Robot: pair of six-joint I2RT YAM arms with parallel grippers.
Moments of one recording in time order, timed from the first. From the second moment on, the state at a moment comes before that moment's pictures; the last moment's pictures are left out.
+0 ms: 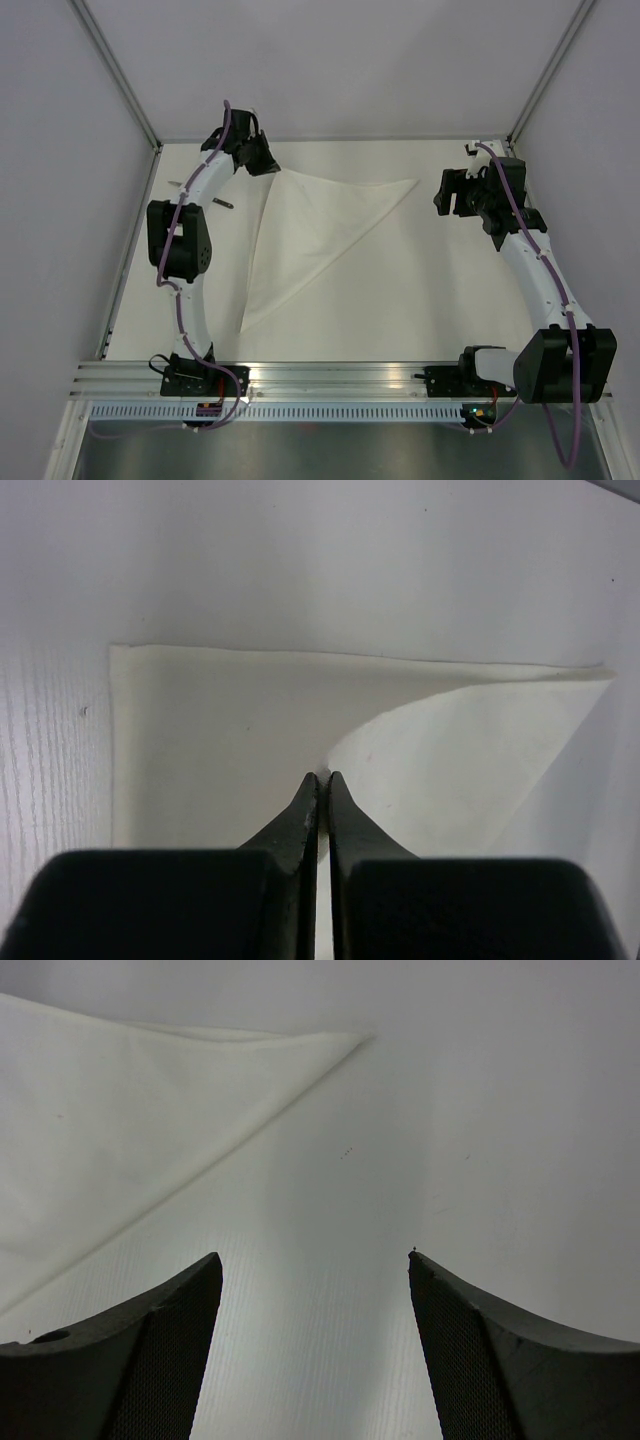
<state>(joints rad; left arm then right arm) -0.17 2.12 1.87 -0.53 0.23 -0.49 -0.01 1.25 1.06 -0.38 -0.21 0.01</state>
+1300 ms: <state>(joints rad) -0.05 2.26 1.94 -0.52 0.19 -0.46 -0.01 1.28 1.06 -0.38 -0.21 0.00</state>
